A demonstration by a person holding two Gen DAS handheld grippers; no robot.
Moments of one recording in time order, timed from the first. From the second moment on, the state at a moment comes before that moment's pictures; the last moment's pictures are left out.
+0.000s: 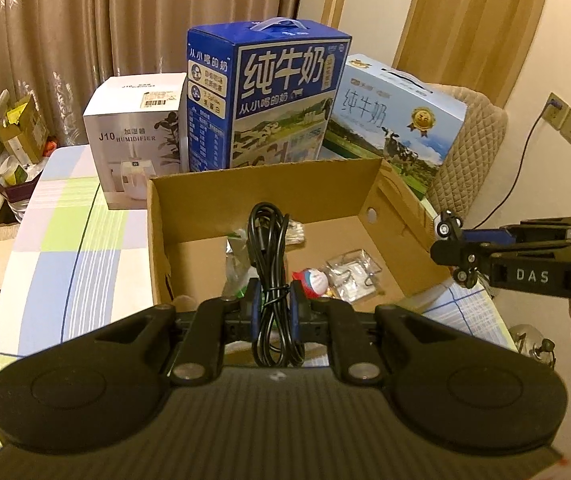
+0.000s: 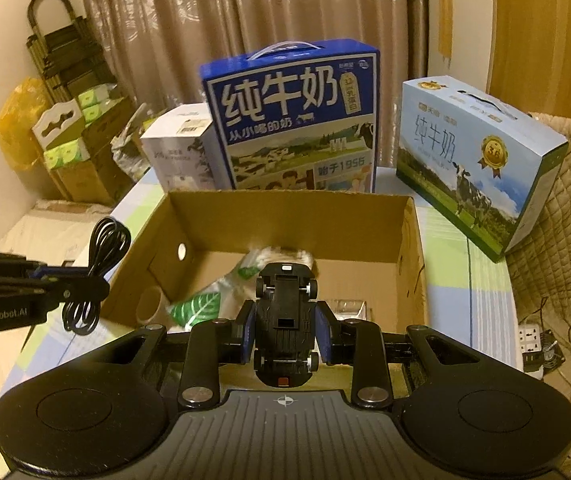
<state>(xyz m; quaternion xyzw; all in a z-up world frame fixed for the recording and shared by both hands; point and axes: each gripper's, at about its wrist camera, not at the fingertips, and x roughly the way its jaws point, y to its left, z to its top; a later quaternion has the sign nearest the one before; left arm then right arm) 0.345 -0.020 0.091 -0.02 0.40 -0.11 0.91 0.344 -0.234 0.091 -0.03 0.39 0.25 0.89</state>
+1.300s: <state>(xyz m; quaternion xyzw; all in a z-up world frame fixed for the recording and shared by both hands) 0.368 -0.002 0.062 -0.04 0.40 -0.09 0.91 0.383 -0.240 0.069 0.05 0.34 0.22 0.91</state>
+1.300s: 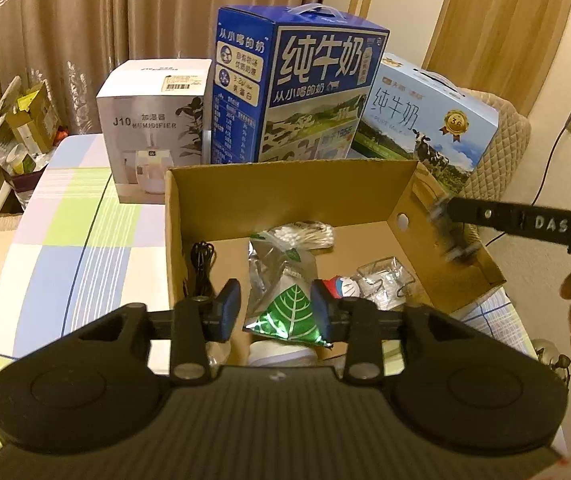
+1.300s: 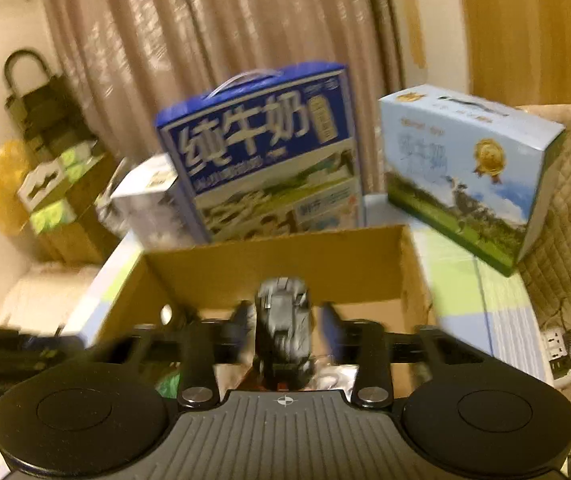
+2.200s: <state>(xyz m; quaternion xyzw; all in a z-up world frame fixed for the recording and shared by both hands) 0.238 0.031 0.057 -0.05 0.40 -0.06 0.91 0.237 -0.275 0.050 0.09 0.38 0.20 0.90</state>
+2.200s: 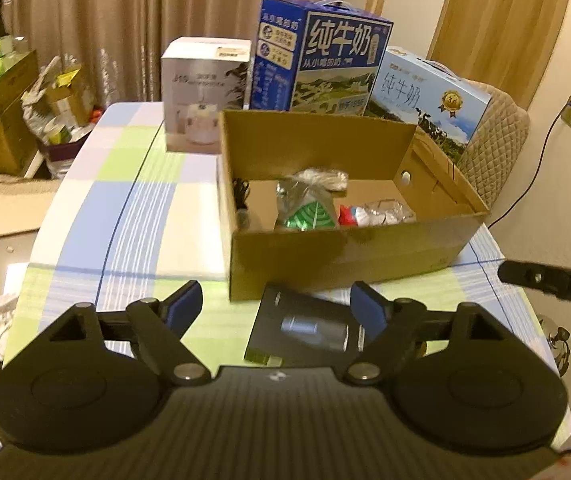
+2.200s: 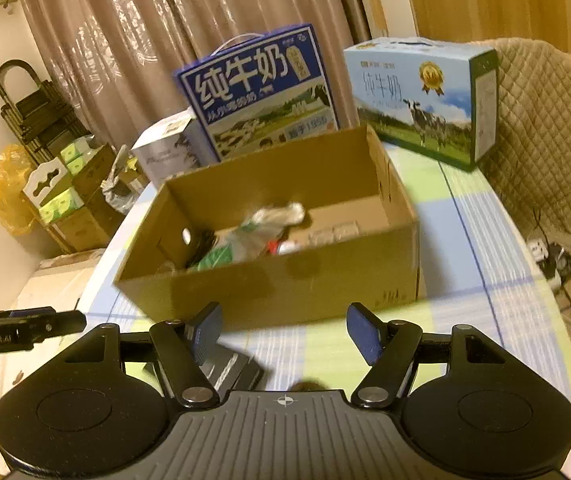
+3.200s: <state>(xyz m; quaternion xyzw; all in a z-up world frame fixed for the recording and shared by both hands) 0.138 0.039 0.023 -0.06 0.44 -0.03 0.90 0.138 -0.281 0.032 0.10 0.40 0.20 0.89</state>
